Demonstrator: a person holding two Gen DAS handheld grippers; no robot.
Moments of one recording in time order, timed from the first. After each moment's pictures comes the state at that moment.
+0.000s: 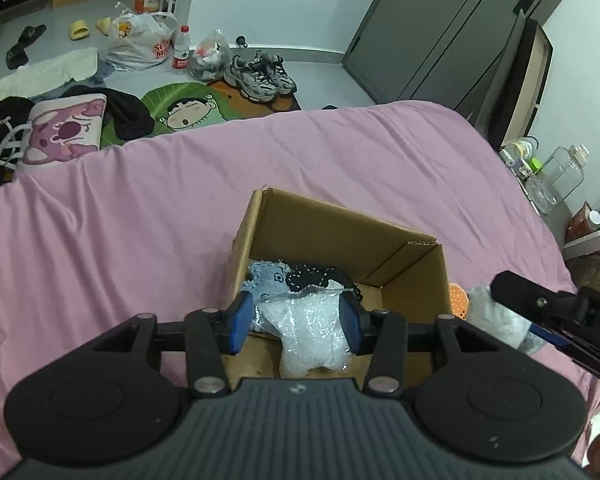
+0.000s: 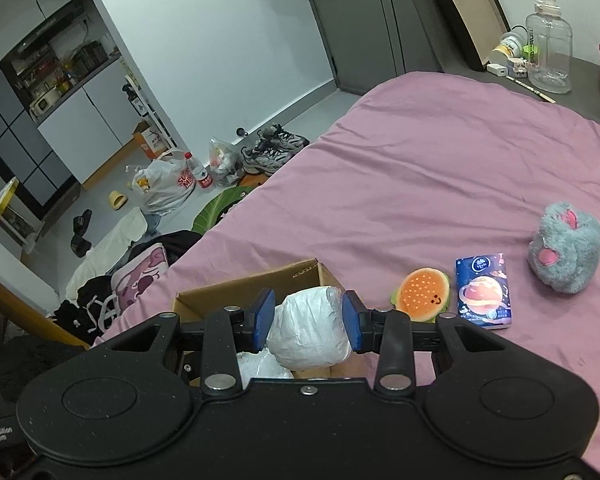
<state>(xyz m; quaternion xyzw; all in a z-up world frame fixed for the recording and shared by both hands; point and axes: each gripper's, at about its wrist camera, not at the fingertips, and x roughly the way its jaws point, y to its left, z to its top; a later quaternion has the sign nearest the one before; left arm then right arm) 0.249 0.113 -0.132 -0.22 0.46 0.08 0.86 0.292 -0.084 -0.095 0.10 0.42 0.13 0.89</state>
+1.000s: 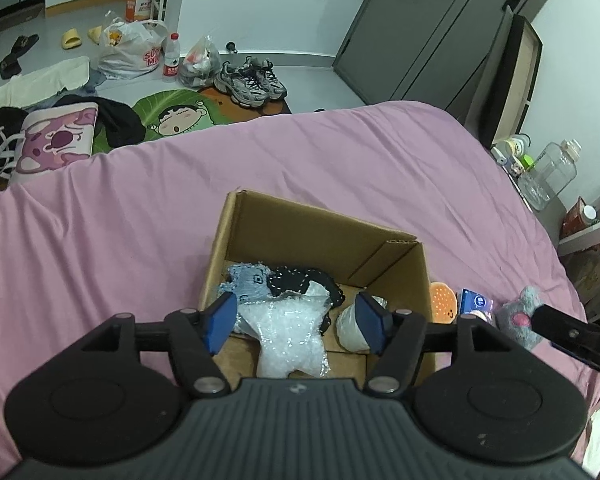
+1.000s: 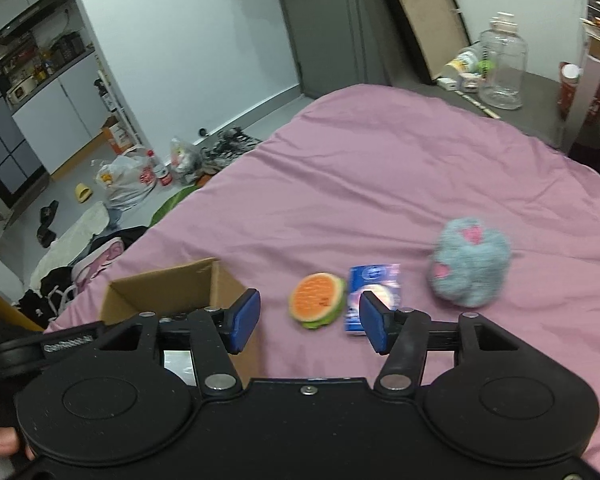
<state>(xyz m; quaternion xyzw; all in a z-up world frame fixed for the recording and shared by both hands) 0.252 0.097 -0.127 -0.21 0.45 0.07 0.87 0.280 -0.161 -0.084 0.06 0.42 0.09 0.90</state>
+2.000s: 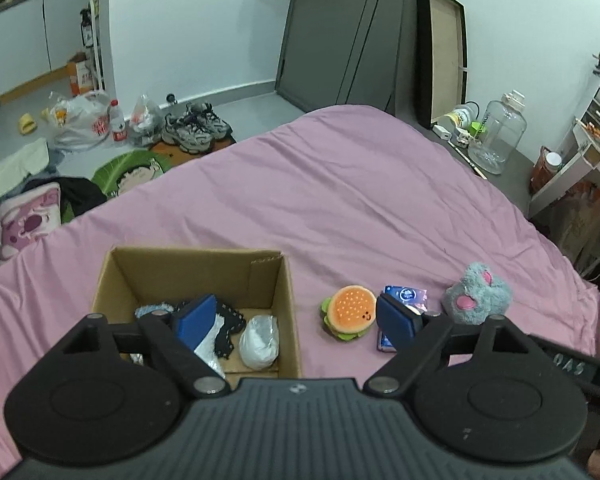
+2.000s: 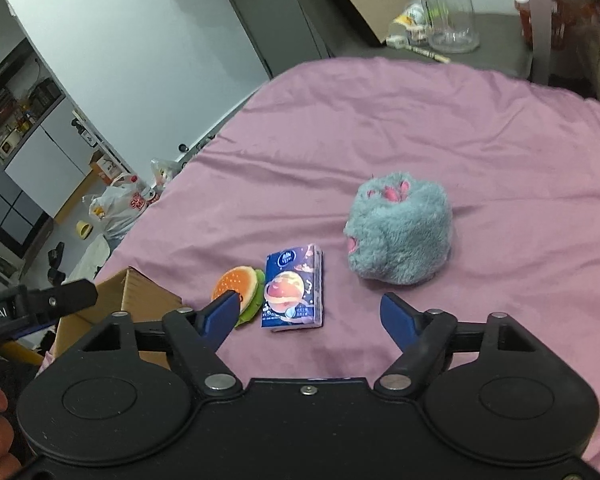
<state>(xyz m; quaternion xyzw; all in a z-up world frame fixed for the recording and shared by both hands) 0.270 -0.012 -0.090 -0.09 0.42 0.03 0.90 0.299 -0.254 -0.148 0.16 0.43 0.09 0.88</state>
